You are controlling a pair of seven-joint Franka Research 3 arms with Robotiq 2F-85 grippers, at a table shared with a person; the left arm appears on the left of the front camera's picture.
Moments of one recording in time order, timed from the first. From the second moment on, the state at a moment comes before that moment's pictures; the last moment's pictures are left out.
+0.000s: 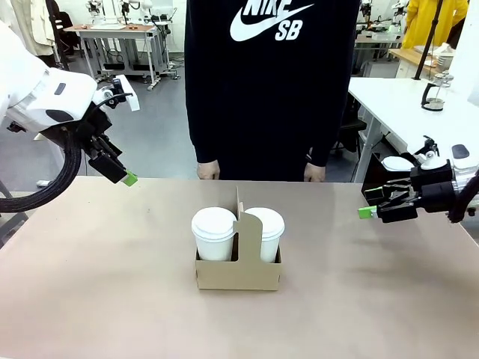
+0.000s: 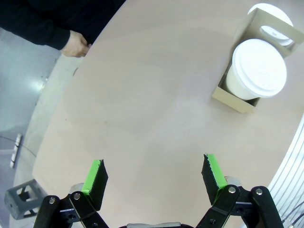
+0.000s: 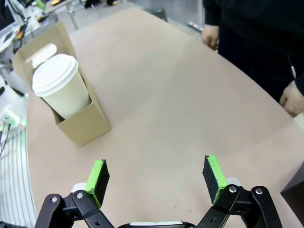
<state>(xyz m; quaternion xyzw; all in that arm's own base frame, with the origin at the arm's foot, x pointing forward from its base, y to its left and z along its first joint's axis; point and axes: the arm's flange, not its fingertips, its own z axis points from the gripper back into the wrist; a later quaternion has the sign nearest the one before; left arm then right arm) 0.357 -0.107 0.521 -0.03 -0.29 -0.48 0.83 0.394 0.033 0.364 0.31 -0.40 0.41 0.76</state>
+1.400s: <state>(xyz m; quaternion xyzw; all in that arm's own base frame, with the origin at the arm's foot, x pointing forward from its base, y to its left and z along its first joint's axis) 0.357 -0.107 0.521 -0.03 -0.29 -0.48 0.83 0.393 0.034 0.364 0.32 -0.40 0.41 0.76</state>
